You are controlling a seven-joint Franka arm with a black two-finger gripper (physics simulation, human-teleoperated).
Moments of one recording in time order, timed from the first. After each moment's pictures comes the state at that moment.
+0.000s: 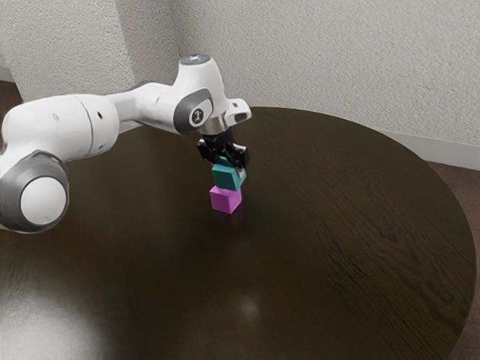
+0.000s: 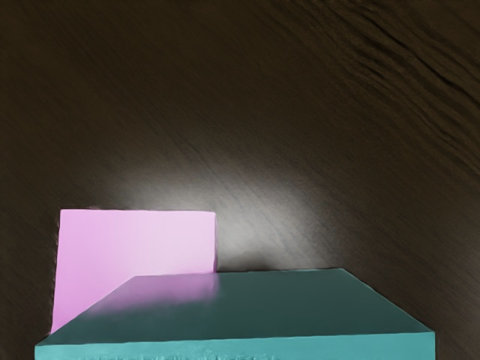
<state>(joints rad) 0.12 0.76 -0.26 -1.17 0.18 2.07 -0.14</state>
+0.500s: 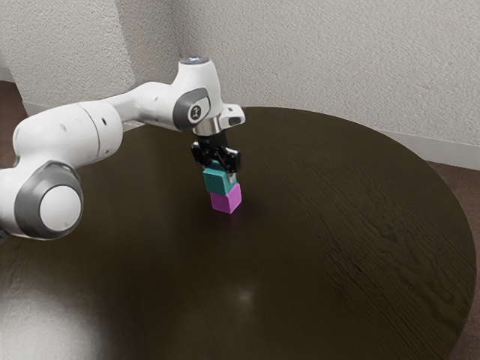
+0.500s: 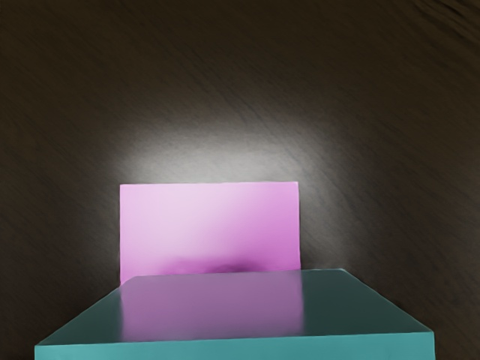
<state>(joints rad) 0.14 0.89 -0.26 -0.98 0.19 1.90 -0.06</state>
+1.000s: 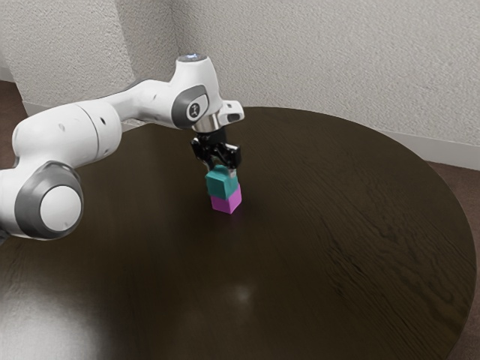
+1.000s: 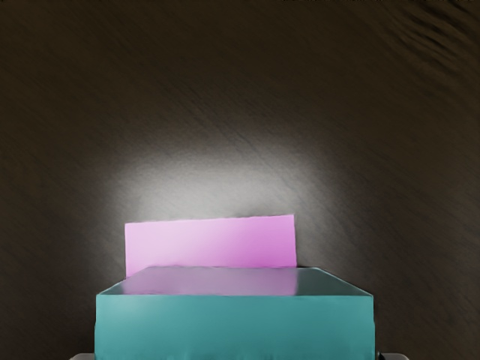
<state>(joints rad) 0.14 0.89 -0.27 -0.96 0.19 1.92 -0.03</state>
